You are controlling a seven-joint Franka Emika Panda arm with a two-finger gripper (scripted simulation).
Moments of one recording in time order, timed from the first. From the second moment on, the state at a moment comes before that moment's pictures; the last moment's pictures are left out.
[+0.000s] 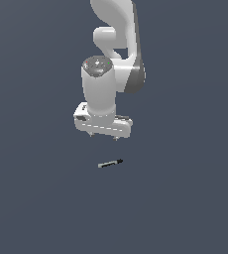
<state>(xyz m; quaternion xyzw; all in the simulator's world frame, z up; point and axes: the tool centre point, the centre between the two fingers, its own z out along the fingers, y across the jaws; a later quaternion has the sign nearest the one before) 0.012 -0.040 0.178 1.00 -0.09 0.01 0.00</state>
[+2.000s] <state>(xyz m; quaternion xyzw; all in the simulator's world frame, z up) 0.050 -0.018 0.071 0.82 -0.57 0.00 0.00</state>
